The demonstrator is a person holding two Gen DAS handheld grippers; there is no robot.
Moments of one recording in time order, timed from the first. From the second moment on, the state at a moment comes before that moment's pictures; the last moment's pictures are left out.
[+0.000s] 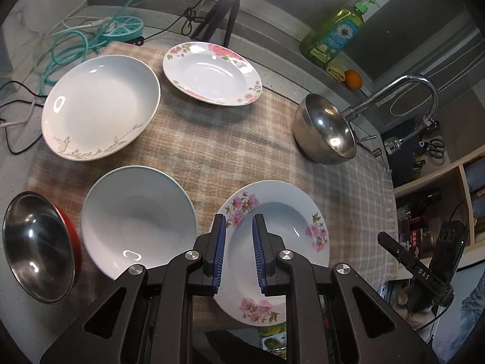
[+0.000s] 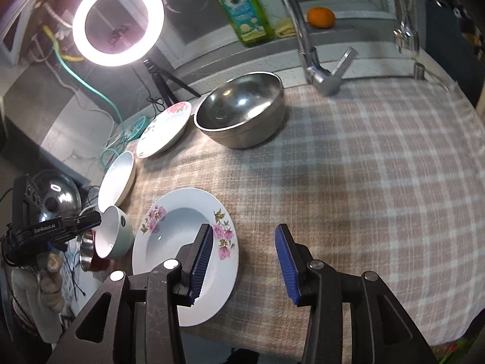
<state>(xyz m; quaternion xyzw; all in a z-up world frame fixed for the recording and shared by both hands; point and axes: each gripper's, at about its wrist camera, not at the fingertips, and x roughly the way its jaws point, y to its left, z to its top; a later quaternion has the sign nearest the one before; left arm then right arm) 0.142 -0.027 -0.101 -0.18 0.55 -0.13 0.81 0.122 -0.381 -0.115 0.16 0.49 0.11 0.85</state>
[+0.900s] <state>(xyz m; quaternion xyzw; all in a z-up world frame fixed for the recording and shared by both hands) 0.179 0.007 -0.064 -0.22 0.51 -0.08 0.83 0.220 -0.355 -0.051 0.10 0.49 0.20 0.85</state>
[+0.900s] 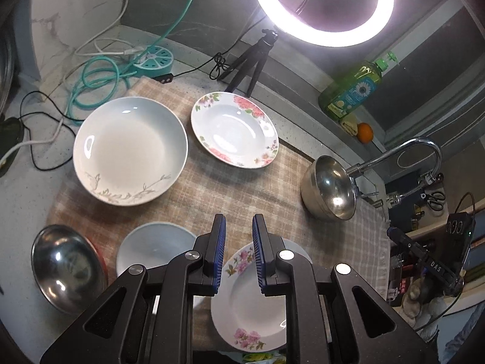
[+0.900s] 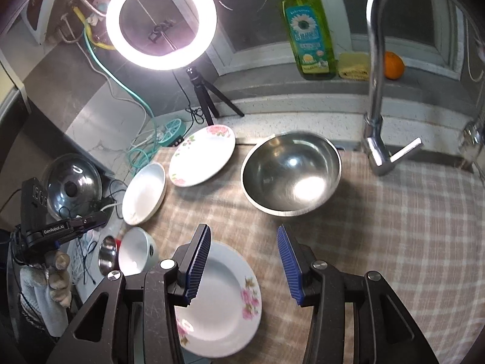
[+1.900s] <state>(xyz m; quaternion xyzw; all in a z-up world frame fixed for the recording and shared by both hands) 0.389 0.059 -0.155 -0.19 0.60 -0.10 0.77 0.412 -0.238 -0.125 0.13 0.57 0.16 0.79</state>
